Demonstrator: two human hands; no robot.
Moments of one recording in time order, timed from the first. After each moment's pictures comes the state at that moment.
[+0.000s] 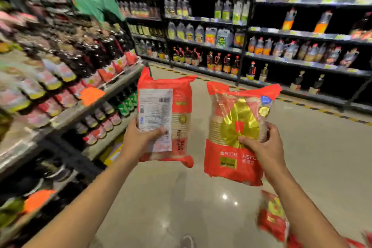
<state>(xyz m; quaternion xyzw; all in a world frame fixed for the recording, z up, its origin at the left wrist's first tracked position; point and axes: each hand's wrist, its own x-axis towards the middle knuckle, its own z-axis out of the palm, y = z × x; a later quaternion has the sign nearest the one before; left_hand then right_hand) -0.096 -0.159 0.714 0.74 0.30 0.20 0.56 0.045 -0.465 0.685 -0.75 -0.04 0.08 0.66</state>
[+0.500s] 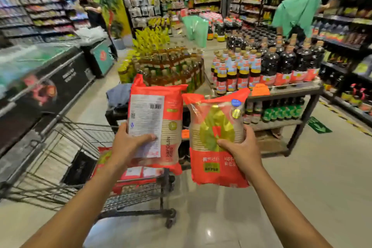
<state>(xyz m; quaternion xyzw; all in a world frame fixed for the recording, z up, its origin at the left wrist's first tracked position) -0.629 -0.137 0.777 0.52 0.60 0.47 0.40 -0.315 -0.188 0.734 -0.63 -0.43 0.33 0.55</state>
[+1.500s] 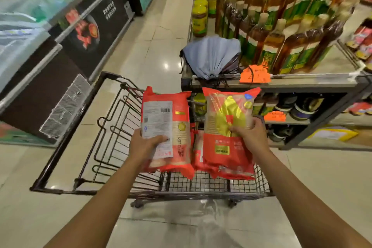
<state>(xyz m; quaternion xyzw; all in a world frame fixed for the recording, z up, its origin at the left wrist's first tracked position) -1.022 0.109 0.611 0.32 0.71 0.40 0.48 -0.706 0.150 0.581 -0.68 -0.38 0.48 0.40</state>
